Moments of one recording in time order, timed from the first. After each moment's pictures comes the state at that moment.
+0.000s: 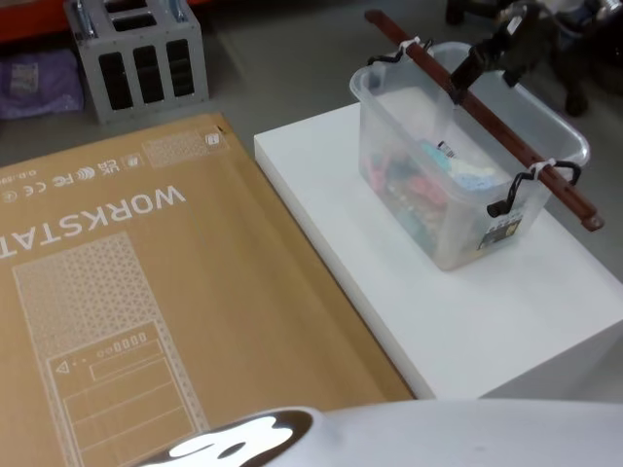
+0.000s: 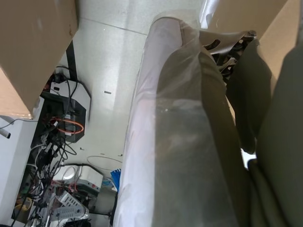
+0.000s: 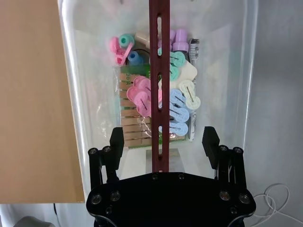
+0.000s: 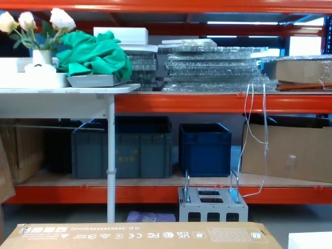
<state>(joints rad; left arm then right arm) -1.47 0.97 1.56 -0.90 0.05 0.15 -1.47 1.05 1.09 -0.91 -1.40 -0.26 0.18 1.39</state>
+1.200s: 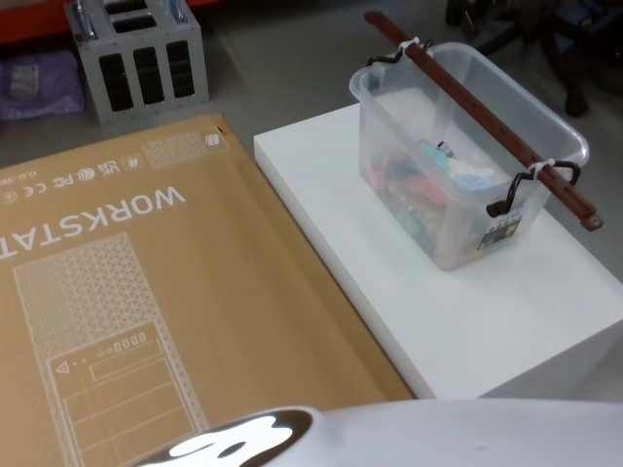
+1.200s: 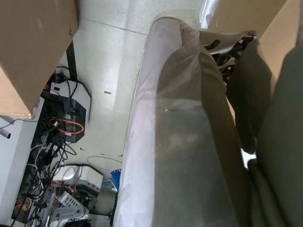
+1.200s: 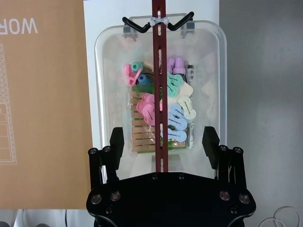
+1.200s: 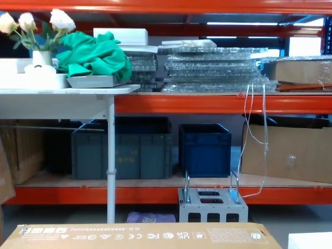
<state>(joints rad) -1.47 0.97 1.56 -0.90 0.05 0.15 -1.47 1.05 1.17 -0.79 -1.51 -0.20 0.20 1.38</state>
